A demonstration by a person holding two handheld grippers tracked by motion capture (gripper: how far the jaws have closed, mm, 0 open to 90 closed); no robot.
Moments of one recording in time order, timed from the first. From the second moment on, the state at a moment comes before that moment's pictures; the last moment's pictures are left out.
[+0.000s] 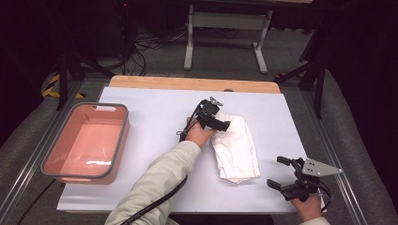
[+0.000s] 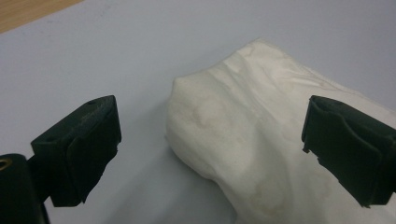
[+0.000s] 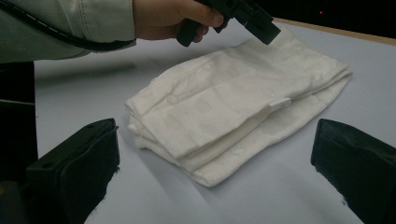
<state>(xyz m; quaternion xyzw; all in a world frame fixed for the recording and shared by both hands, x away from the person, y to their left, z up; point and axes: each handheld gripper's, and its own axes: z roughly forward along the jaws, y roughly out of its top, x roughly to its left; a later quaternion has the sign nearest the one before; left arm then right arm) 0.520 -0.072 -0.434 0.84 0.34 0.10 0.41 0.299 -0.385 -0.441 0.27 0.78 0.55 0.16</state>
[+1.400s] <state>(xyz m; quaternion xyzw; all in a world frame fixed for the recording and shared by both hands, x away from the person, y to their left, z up) 0.516 -0.090 -0.458 0.86 0.35 0.12 0.35 0.301 -0.385 -0.444 0.27 0.78 0.54 0.15</state>
